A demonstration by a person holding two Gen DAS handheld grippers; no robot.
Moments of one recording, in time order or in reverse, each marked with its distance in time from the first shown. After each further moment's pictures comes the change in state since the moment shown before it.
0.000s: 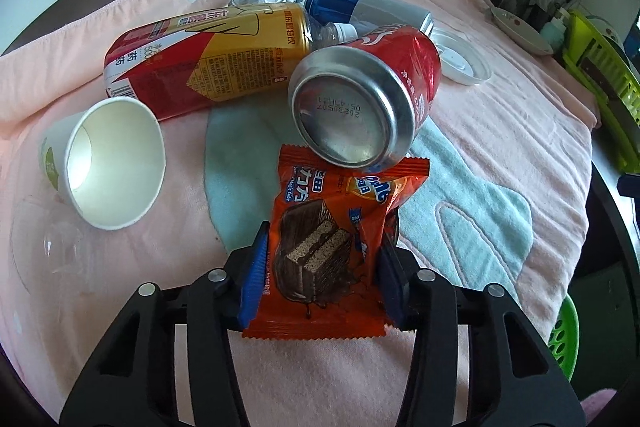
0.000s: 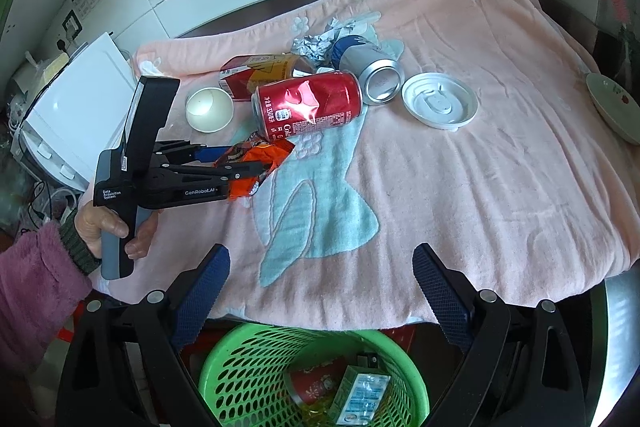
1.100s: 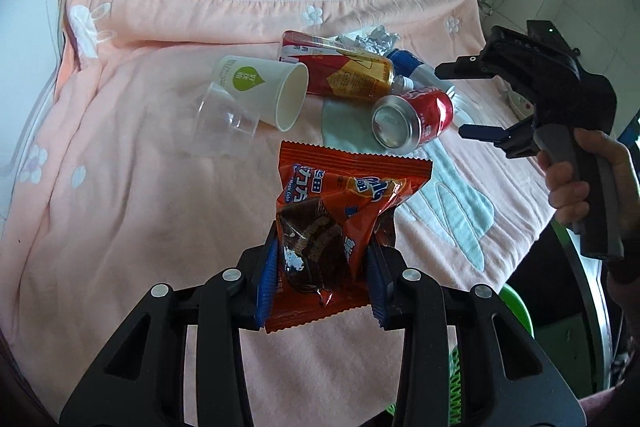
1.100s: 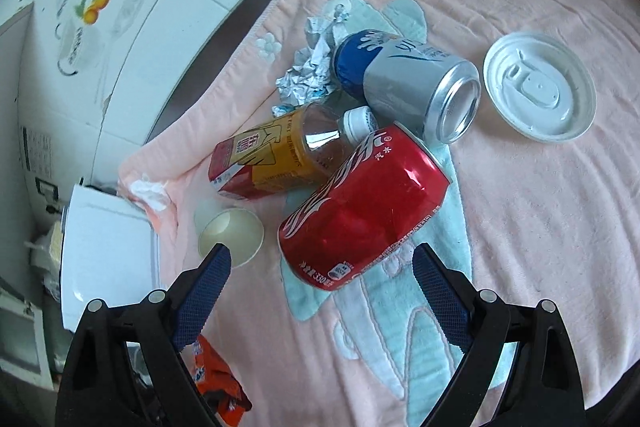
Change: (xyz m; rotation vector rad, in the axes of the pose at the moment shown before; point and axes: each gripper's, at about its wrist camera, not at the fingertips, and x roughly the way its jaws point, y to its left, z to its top) left arm -0.117 0.053 -0.090 -0.286 -0.170 0.020; right arm 0.114 -0.003 0.122 0.533 0.079 0.201
